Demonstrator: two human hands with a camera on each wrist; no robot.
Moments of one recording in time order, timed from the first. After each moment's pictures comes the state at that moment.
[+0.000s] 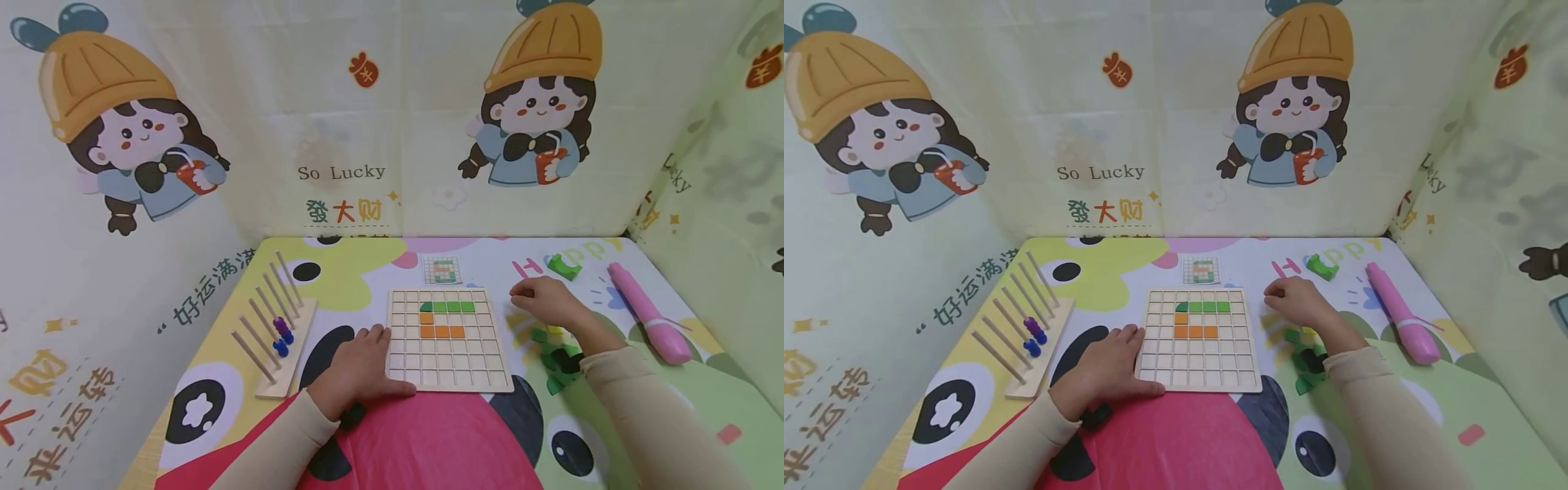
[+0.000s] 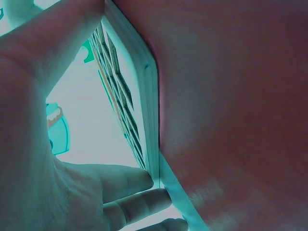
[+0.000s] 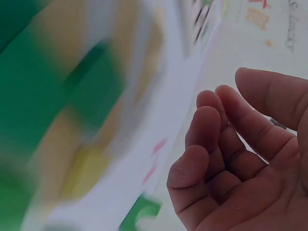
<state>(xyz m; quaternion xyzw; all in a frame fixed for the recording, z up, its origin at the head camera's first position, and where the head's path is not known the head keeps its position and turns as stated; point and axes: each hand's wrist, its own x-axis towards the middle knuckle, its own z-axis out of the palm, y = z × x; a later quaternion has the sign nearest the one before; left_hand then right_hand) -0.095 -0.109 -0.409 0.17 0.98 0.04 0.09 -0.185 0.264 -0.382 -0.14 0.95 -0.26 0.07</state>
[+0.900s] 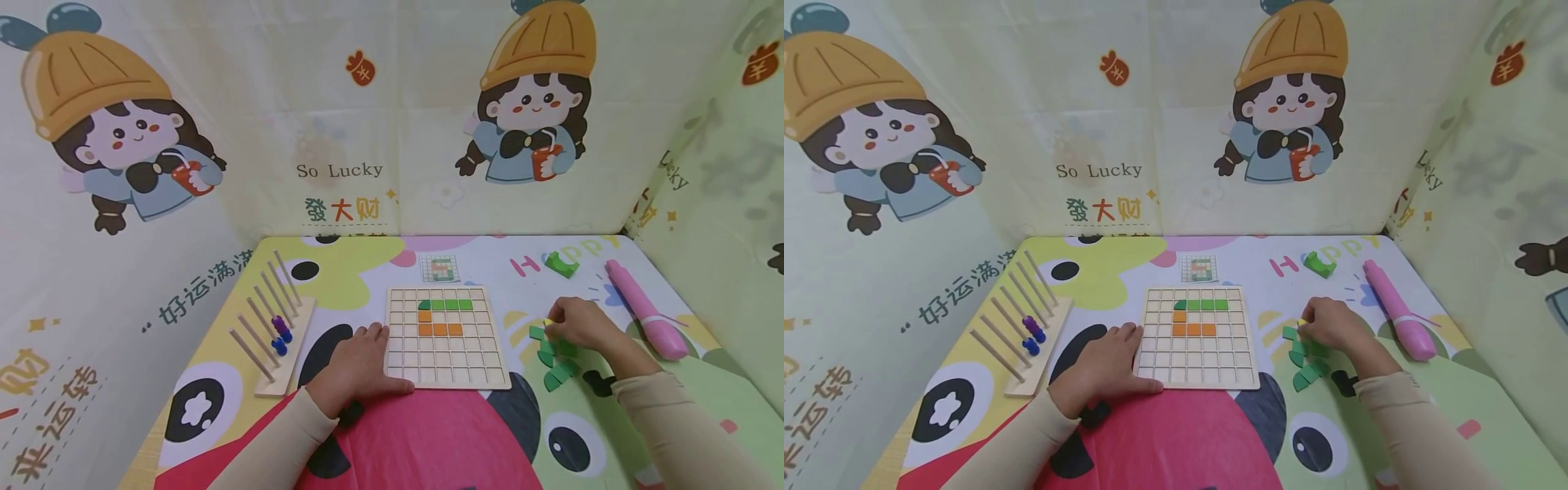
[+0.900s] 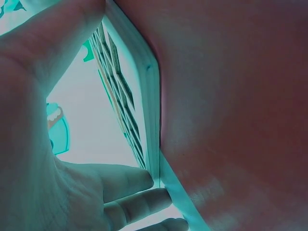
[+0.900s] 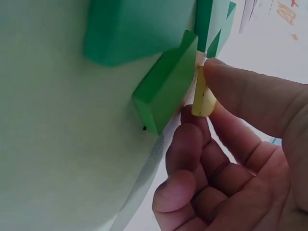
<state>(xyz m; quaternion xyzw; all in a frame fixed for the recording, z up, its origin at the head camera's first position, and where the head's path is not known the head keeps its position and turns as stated) -0.094 -0.108 -0.406 0.16 0.98 0.04 0.10 -0.156 0.317 -0.400 -0.06 0.97 -0.19 0.12</state>
